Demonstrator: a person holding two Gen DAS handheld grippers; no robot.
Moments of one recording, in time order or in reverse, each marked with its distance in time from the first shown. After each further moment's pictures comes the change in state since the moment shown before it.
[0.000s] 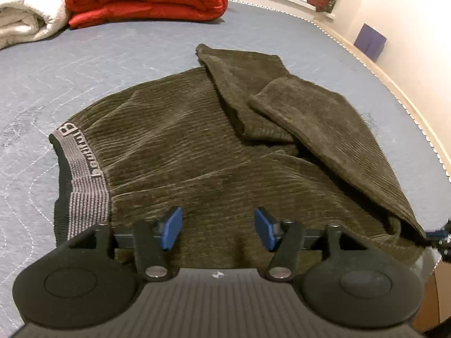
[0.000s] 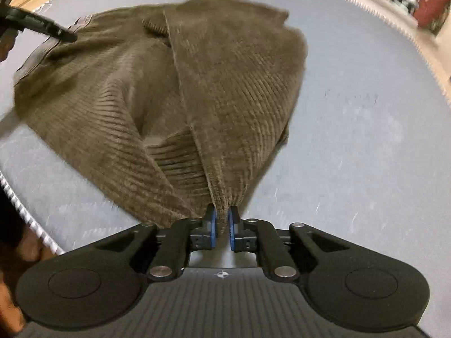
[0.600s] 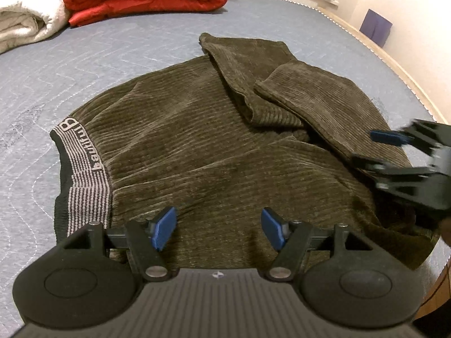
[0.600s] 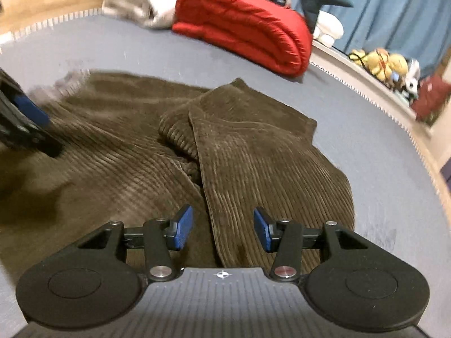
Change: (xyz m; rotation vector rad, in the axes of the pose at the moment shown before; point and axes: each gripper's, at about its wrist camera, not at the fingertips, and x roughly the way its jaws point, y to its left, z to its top) left arm 0.015 0.001 -0.003 0.033 0.038 0.055; right arm 0.063 0.116 0.144 -0.176 -0.288 -0.170
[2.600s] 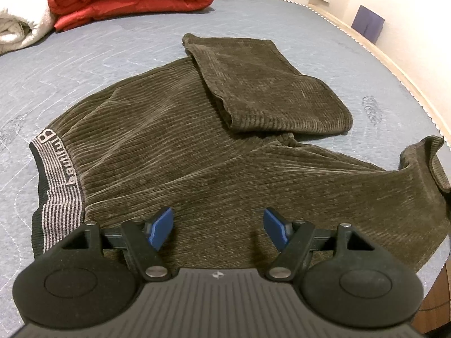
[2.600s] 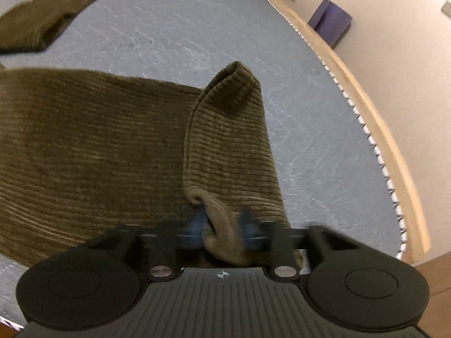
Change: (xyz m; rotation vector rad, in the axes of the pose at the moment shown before) left arm 0.016 -0.018 0.009 0.033 0.001 -0.027; right arm -0.081 -0.233 -0.244 0.397 0.343 -0.377
